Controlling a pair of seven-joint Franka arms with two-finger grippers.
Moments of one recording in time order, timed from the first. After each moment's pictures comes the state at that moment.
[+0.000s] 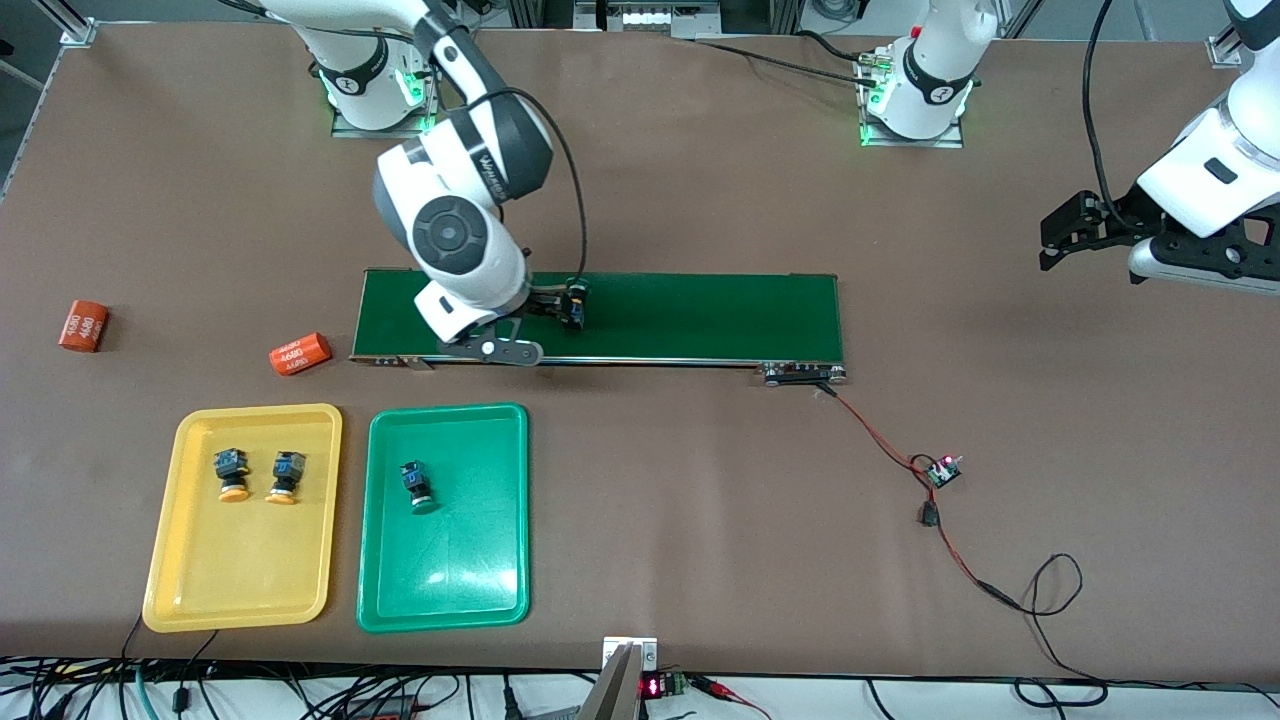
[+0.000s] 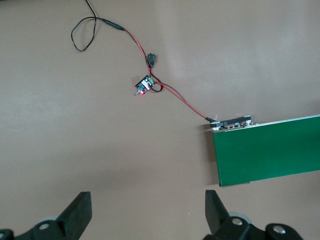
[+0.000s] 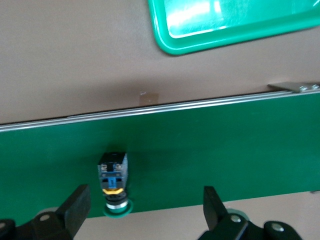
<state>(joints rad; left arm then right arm) -0.04 -0.01 -0.04 -1.65 -0.01 1.68 0.07 0.60 0.47 -0.01 -1.63 0.10 1.94 0.69</state>
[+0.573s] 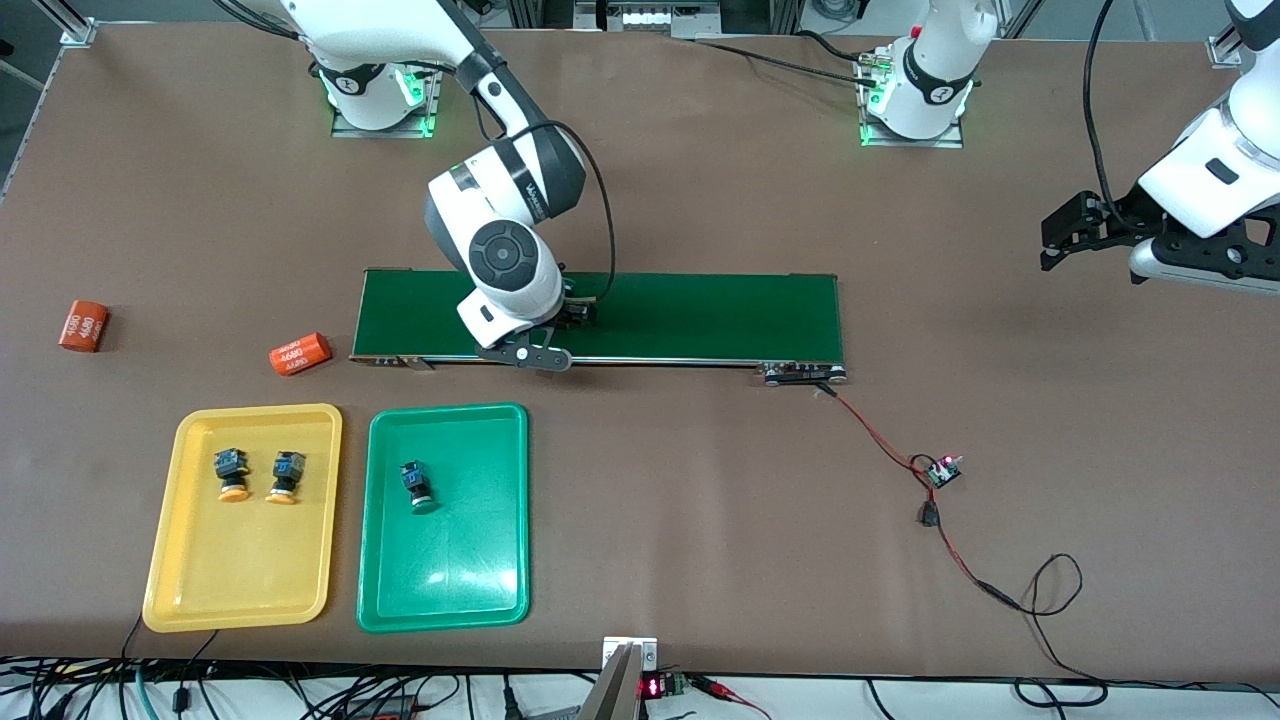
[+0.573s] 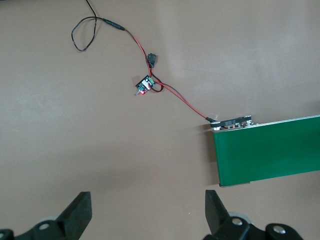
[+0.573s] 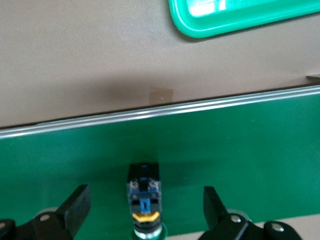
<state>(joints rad) -0.04 -0.01 -0.04 -1.65 -0.01 1.68 0.07 0.64 0.56 -0.01 -1.64 0.10 2.03 0.72</state>
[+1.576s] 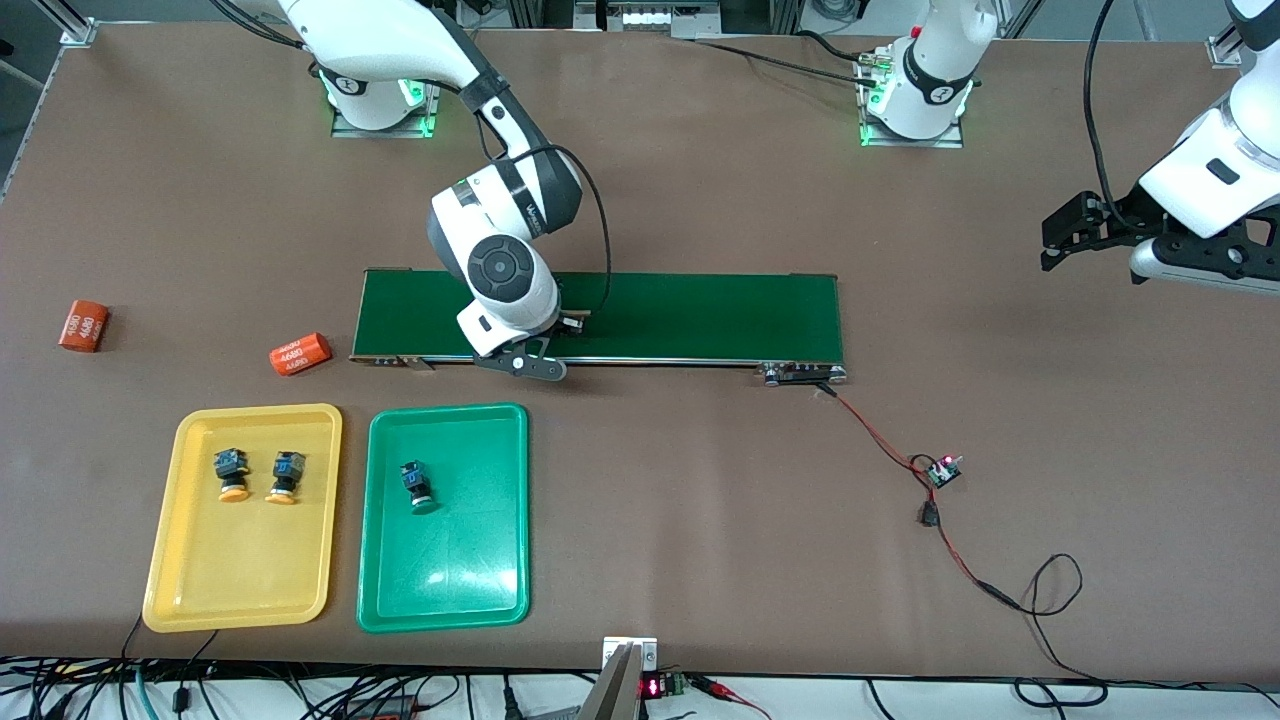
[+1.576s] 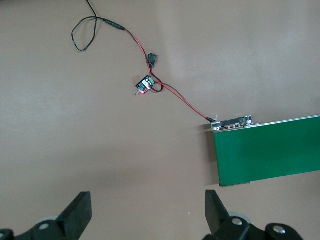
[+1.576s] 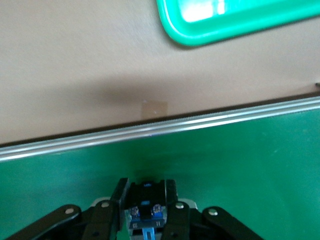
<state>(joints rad) -0.04 -0.01 -0.04 -1.65 -0.01 1.68 0.07 0.64 0.58 -0.03 -1.66 0.10 2.10 0.73</state>
